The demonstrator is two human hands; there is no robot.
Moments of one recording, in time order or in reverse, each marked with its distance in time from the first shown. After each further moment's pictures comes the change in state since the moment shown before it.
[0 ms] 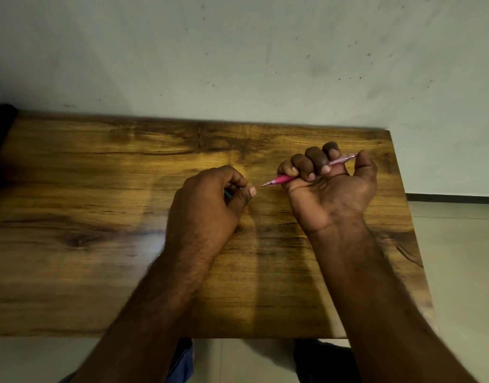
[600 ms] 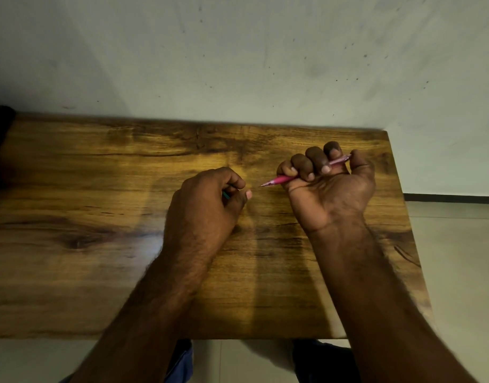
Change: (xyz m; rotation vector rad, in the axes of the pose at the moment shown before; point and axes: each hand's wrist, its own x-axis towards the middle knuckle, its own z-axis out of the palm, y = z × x) left_hand 0.000 0.001 0.000 0.011 -0.021 -0.020; right_hand 0.002 -0.004 0.000 -0.011 -0.005 -0.008
